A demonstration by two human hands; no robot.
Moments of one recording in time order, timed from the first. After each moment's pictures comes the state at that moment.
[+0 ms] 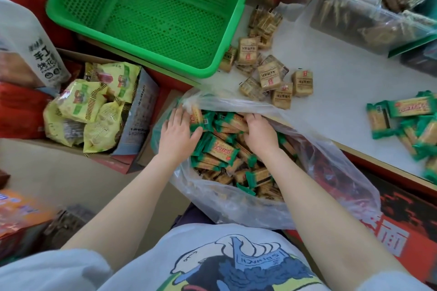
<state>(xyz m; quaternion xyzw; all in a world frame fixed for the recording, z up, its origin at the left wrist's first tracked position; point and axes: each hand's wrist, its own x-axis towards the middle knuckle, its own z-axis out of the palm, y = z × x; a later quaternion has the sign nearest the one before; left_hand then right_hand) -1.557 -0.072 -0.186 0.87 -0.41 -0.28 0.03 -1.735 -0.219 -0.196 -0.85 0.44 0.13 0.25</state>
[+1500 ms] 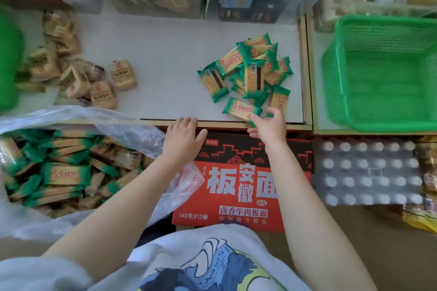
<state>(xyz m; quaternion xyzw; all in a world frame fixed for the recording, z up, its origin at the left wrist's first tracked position) -1.939 -0.275 -0.188 0.74 -0.60 -0.31 -0.04 -2.146 -0.349 -0.167 -0.35 0.77 -0.20 0.49</state>
